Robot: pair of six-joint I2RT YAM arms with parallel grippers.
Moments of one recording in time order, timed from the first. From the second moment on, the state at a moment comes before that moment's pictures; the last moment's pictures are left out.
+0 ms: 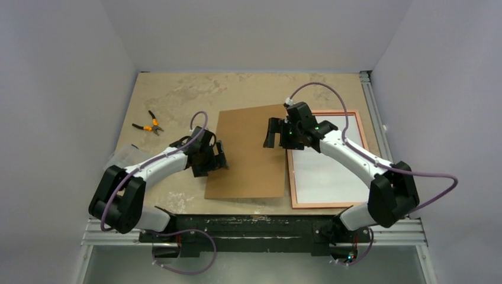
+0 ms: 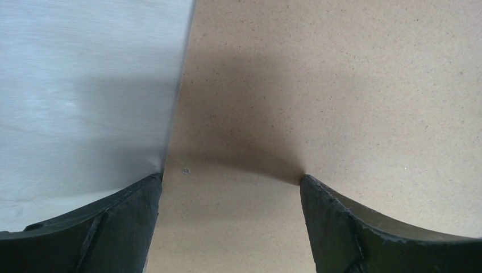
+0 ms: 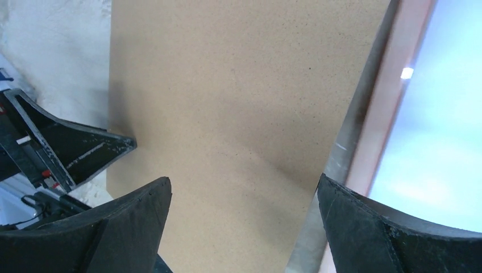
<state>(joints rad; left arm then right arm) -0.44 1.40 0.71 -0.46 0.09 -0.76 0.56 1.49 1.10 -0.49 -0.16 0.57</state>
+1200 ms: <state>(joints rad) -0.72 1.50 0.75 -0.23 0.21 -0.97 0.17 1.40 0.74 -0.49 -0.26 0.52</state>
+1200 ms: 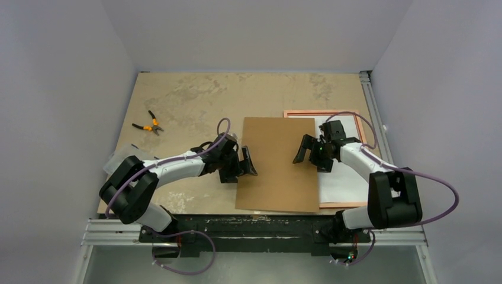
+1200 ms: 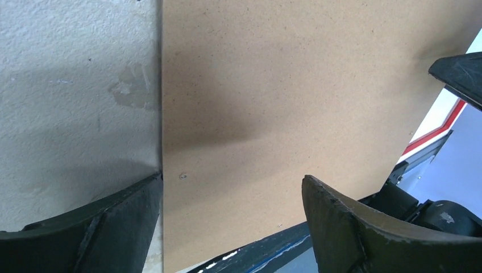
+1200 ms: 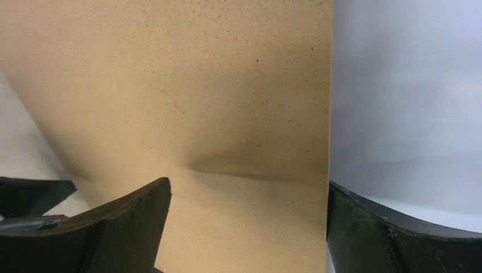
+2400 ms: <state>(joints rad) -0.73 1.57 0.82 -0.22 0.36 -0.97 0.31 1.11 1.01 -0.46 -0.65 0.66</state>
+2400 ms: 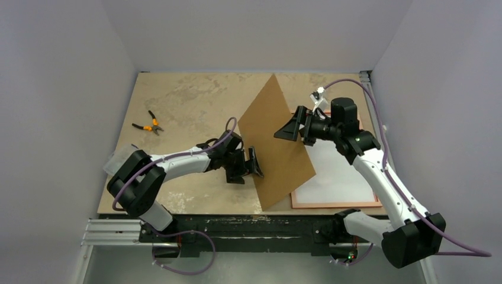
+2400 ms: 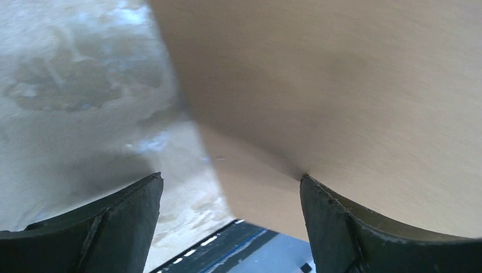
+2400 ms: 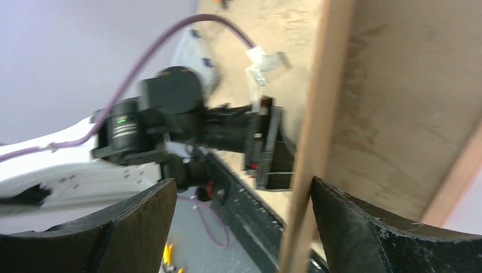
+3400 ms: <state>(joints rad) -0.62 1.03 0.65 -0.31 0.28 -0.98 0.45 1.09 0.96 -0.18 -0.91 0.91</state>
